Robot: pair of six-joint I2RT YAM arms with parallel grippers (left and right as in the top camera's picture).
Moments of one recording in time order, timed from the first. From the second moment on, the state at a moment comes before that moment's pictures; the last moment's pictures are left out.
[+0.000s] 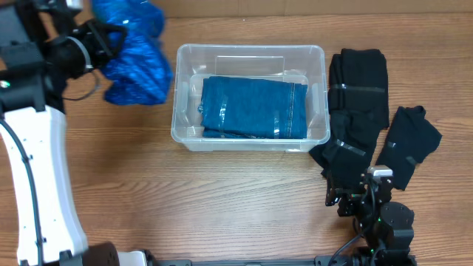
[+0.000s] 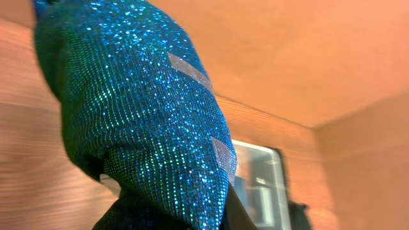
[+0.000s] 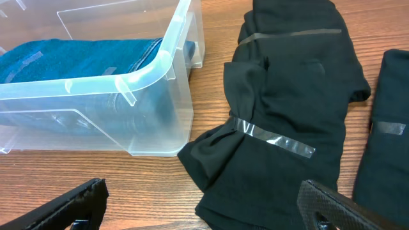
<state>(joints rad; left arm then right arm) 0.19 1.56 1.79 -0.85 0.62 -0.42 0.03 0.01 0.18 -0.60 -0.12 0.13</state>
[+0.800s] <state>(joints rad) -0.26 1.88 1.79 -1.04 0.14 -0.71 0.03 0.01 0.18 -0.60 -0.12 0.13</state>
